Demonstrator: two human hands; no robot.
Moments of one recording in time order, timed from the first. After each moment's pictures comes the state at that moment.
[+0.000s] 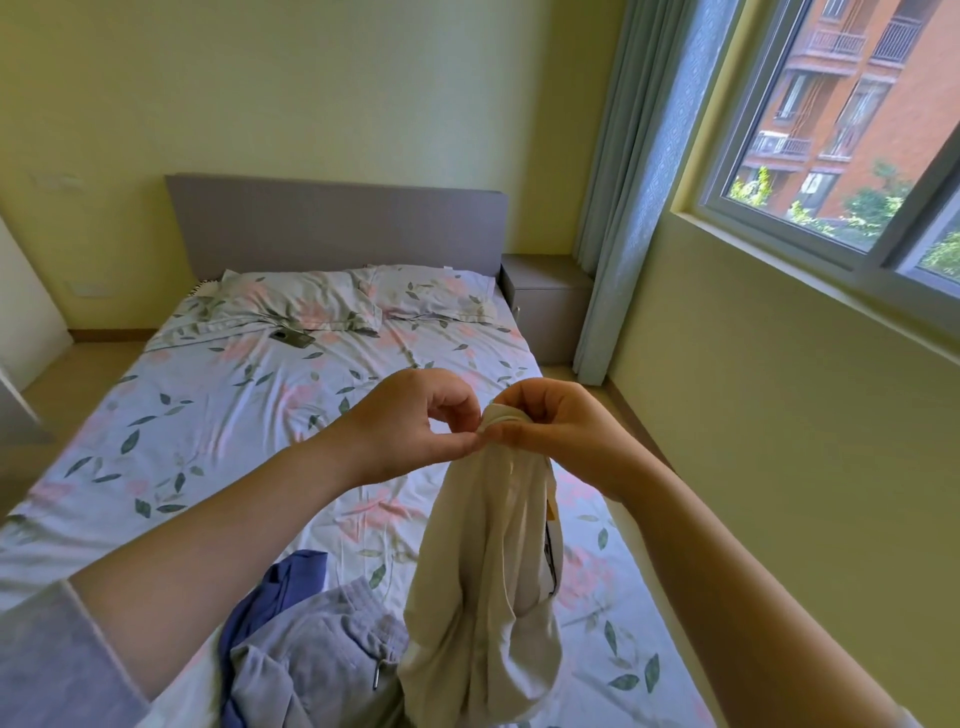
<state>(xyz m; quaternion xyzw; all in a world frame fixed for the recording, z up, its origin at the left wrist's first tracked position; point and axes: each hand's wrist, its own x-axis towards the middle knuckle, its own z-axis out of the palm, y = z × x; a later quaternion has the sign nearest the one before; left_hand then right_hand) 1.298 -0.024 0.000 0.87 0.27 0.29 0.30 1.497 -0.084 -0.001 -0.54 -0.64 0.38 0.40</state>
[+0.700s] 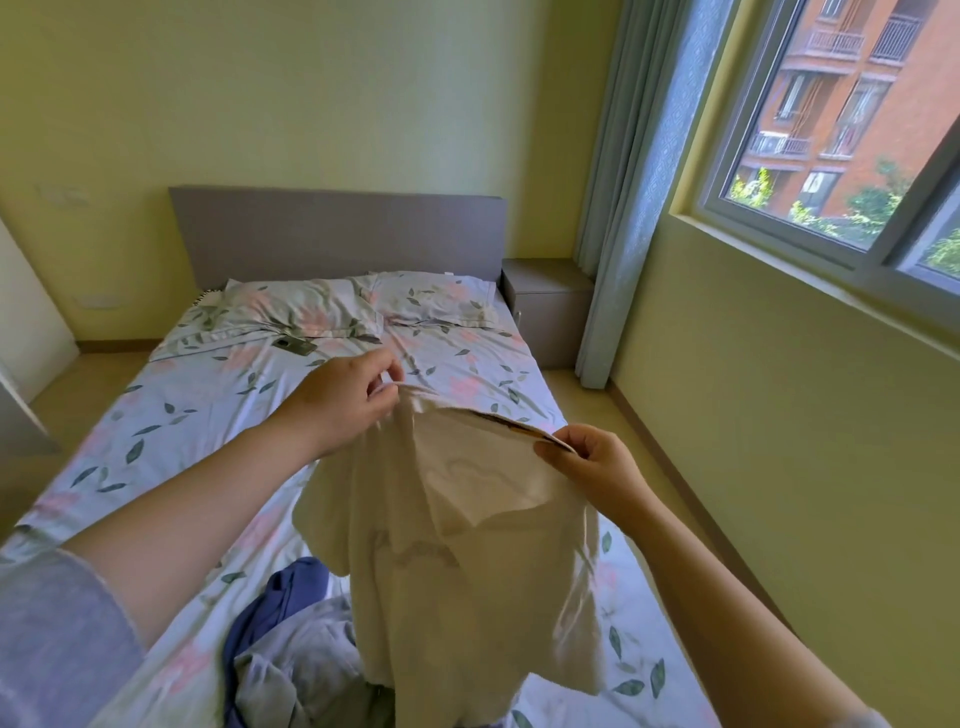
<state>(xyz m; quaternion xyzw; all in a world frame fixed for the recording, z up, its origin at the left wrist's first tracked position) 1.267 0.018 -0.007 0.85 0.45 0.24 0.15 1.545 -0.077 -0.077 -0.68 -0.53 0.29 0.42</state>
